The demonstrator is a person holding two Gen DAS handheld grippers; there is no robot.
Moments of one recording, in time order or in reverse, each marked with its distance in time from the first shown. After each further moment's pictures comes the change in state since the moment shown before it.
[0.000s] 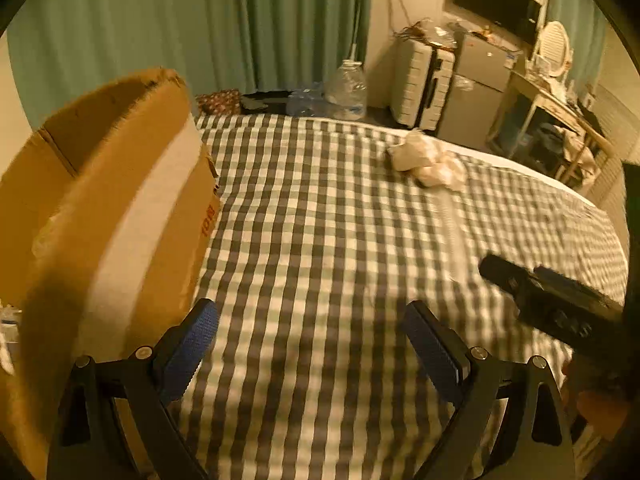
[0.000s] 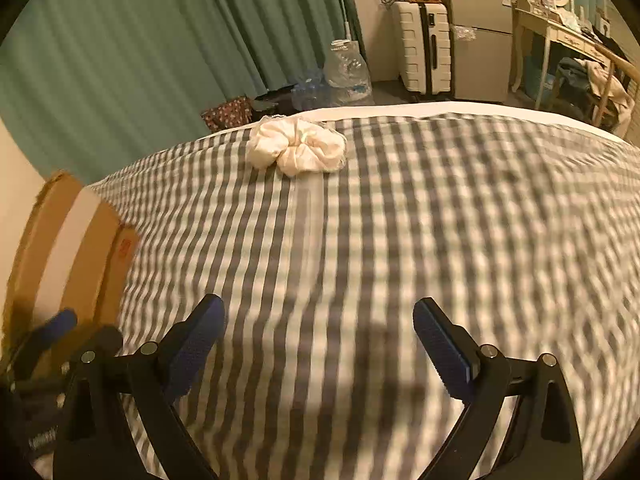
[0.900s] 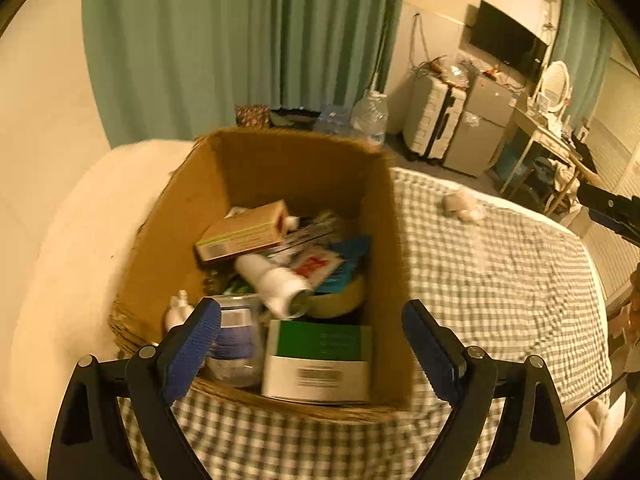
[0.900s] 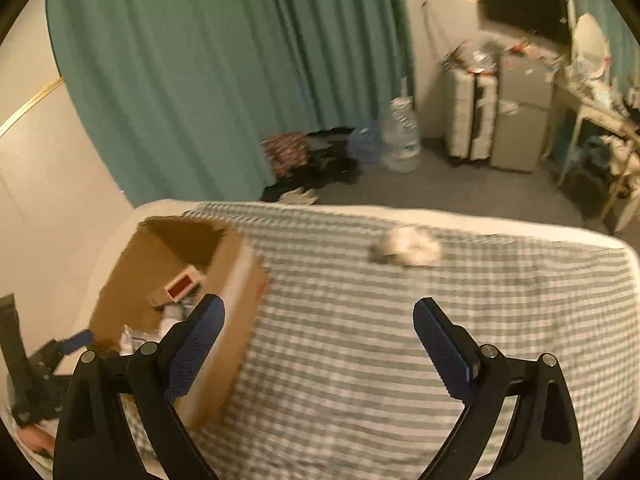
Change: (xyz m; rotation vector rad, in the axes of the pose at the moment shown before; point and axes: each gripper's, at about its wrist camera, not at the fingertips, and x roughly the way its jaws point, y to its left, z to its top) left arm -0.160 0.165 -0.015 -0.051 -0.061 -0.049; right arm -0.183 0.124 0.033 -0.160 -0.125 0.061
